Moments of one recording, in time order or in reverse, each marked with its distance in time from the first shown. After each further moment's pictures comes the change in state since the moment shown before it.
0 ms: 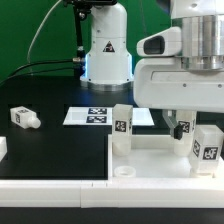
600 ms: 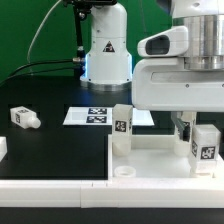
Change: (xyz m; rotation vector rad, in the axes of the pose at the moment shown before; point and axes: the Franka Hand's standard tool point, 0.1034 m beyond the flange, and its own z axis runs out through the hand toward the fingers) arm 0.000 0.000 0.000 0.003 -0.001 0.064
